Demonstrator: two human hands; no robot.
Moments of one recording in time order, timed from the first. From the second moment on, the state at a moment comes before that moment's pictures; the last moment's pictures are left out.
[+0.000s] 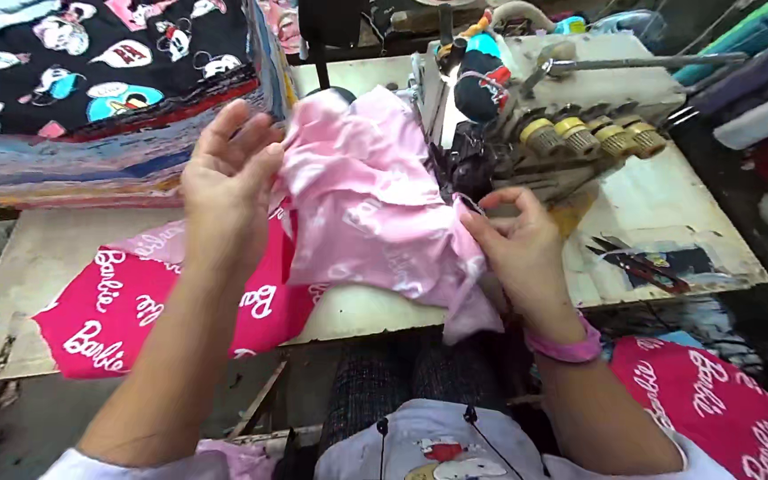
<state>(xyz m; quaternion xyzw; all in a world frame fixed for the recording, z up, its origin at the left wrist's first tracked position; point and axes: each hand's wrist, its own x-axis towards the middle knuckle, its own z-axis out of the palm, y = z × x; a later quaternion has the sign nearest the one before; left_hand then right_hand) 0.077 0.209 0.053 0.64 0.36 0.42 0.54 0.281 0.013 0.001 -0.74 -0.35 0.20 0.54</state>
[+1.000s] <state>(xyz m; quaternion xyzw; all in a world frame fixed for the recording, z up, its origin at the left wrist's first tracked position) 0.086 0.061 -0.019 0.54 0.22 0.57 0.57 0.283 -0.048 -0.025 -0.54 -0.38 0.46 0.59</state>
